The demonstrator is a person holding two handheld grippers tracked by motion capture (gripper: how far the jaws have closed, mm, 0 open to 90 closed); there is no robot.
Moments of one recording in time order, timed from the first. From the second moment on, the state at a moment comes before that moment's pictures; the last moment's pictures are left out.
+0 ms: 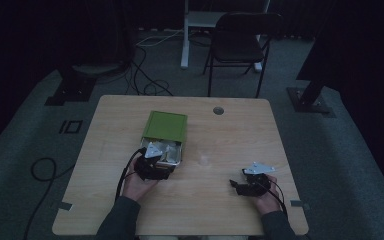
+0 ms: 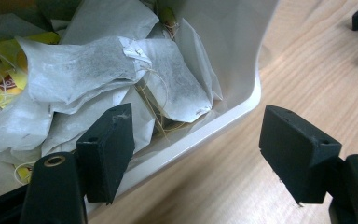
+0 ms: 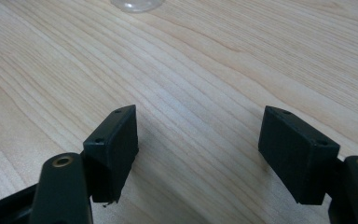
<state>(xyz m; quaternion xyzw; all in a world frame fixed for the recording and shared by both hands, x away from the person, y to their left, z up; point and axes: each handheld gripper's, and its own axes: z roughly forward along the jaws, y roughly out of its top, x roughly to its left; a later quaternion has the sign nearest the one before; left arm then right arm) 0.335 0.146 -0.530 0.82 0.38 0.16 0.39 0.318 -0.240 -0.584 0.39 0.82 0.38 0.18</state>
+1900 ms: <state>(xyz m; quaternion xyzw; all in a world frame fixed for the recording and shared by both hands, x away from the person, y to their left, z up) 0.343 0.148 -0.514 0.81 0.40 0.24 0.35 0.318 -0.240 -0.584 0.39 0.82 0.38 0.18</state>
